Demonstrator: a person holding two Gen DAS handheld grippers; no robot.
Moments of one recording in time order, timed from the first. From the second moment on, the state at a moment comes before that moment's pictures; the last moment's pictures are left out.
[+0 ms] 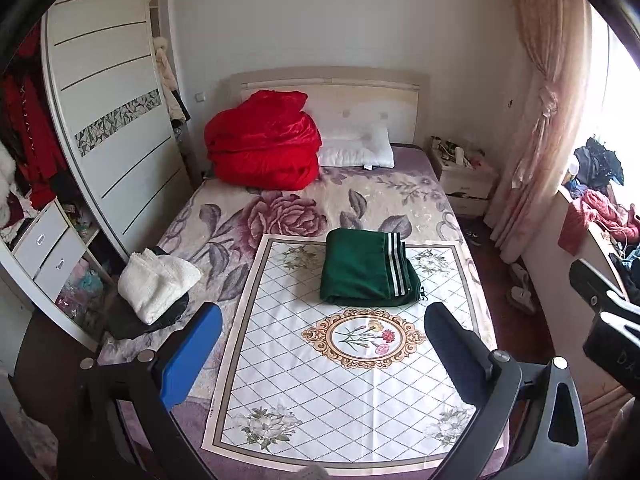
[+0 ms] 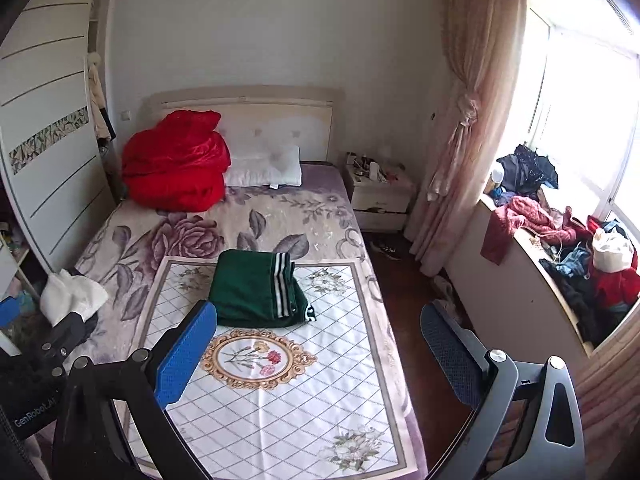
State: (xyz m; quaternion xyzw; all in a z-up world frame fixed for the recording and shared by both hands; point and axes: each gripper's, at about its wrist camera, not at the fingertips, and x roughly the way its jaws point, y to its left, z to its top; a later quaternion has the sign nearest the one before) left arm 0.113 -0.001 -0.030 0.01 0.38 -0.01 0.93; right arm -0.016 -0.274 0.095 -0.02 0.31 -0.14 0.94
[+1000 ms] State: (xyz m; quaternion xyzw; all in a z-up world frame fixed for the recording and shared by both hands) left arm 0.091 -0.002 -0.011 -0.01 0.36 0.00 0.93; right arm -0.008 -0.296 0.119 -0.03 0.31 -0.11 0.95
